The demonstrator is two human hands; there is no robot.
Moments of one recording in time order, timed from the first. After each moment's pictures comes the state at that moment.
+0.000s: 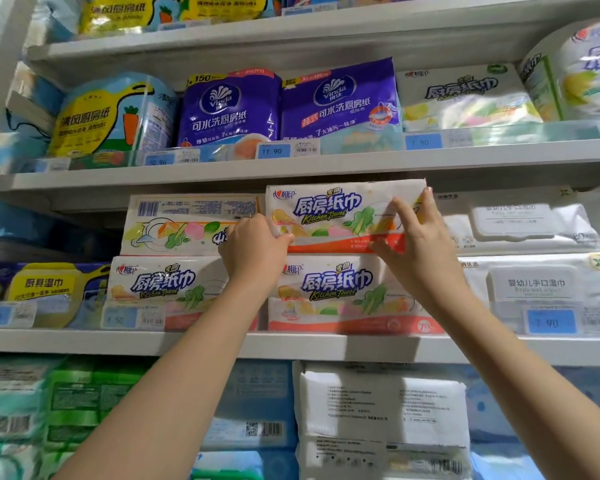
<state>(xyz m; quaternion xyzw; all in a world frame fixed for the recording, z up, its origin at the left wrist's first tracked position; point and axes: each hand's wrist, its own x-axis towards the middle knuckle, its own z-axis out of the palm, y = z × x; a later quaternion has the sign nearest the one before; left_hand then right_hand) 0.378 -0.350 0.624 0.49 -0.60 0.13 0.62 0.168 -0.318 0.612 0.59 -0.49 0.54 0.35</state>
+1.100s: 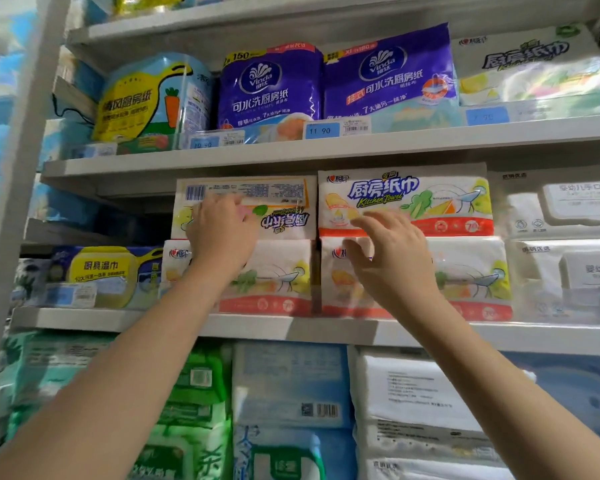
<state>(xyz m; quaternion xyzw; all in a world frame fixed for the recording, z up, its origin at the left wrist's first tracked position) 0.483 -0.358 0.621 0.49 -0.58 0.19 0.63 0.277 -0.320 0.583 0.64 -0.47 0.49 0.36</state>
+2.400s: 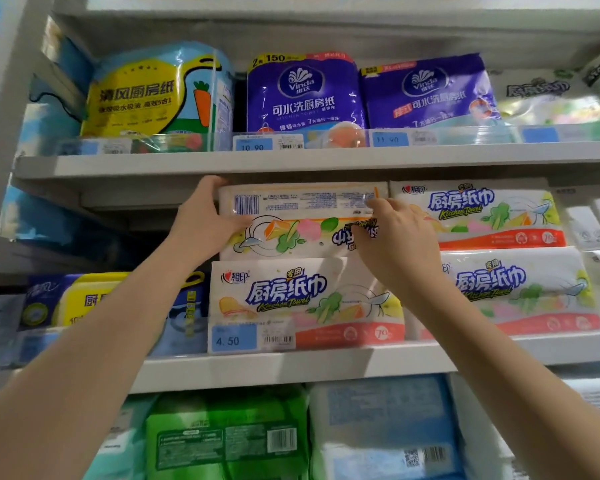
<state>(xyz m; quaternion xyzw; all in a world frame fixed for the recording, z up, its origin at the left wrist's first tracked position) 0.617 -0.438 0.664 0.30 -0.71 0.00 0.64 0.399 -0.364 0.626 0.51 -0.59 0.50 0.38</state>
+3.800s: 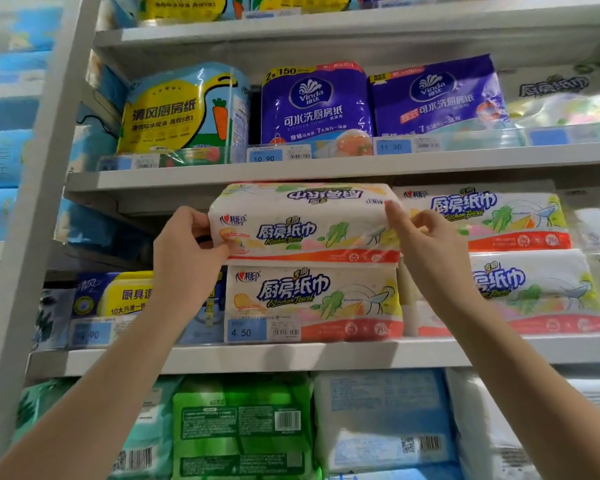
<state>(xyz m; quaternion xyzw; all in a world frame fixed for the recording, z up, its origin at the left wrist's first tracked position) 0.633 -0.394 0.608 0.29 -0.60 0.09 0.74 0.384 -0.329 0.606 0.53 -0.43 0.72 0.11</state>
